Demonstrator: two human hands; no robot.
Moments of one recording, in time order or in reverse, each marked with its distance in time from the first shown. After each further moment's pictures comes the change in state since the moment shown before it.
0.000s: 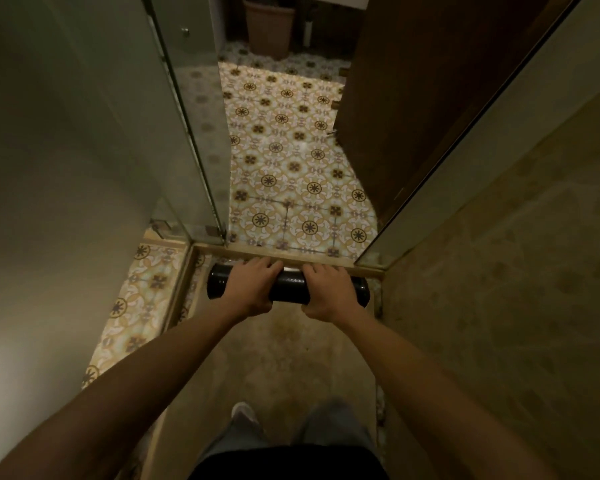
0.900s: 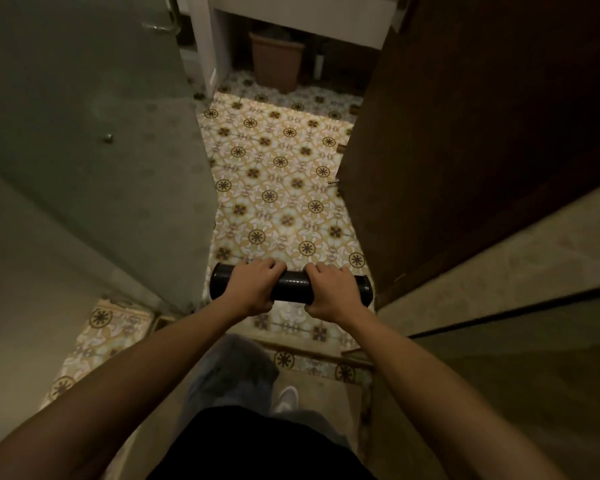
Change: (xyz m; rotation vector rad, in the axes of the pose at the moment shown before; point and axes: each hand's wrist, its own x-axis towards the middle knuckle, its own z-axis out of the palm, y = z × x) left_hand 0.397 -0.059 -0.113 -0.009 0.020 -0.016; right_hand 0.339 0.242 -0.122 -0.056 0.014 -0.066
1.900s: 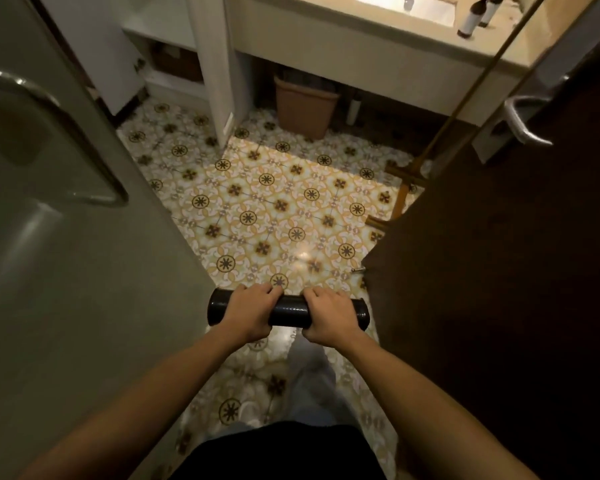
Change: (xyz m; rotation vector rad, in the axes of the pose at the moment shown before) left_hand 0.467 -0.272 -0.085 -0.051 -0.082 -0.154; right_hand 0.539 0.159 -0.095 0.050 -0.103 -0.127
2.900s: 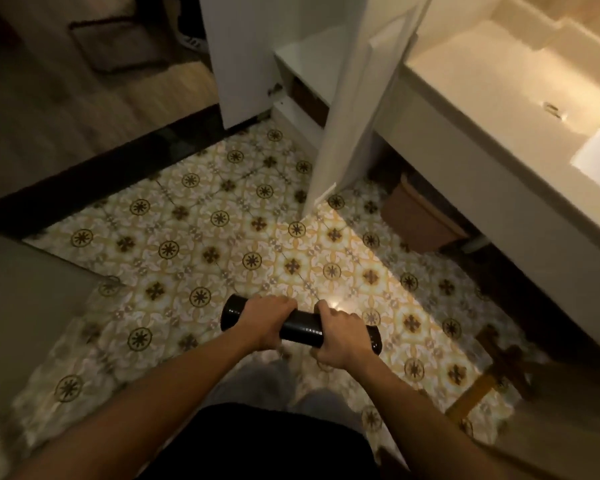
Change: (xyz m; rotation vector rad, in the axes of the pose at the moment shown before) left_hand 0.395 -0.319 -0.151 -0.284 -0.065 -0.400; right_hand 0.586 0.071 -0.168 -0.118 -0.180 -0.425
